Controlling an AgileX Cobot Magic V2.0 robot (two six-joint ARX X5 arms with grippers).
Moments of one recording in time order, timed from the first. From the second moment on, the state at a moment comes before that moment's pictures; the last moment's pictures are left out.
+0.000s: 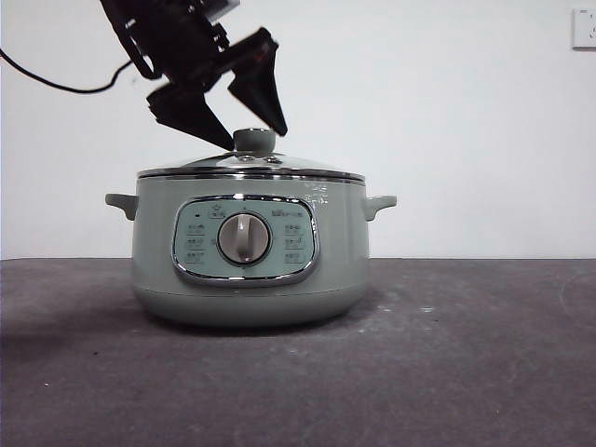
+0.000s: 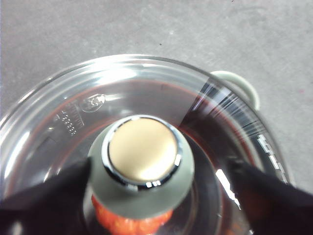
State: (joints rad) left arm -0.45 1.66 1.43 -0.44 0.23 0.10; right arm 0.65 1.01 1.71 -1.26 0.03 0.07
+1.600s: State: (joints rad) left arm -0.45 1.03 1.43 -1.08 0.42 0.10; right arm 0.65 1.07 1.71 -1.35 -0.31 0.03
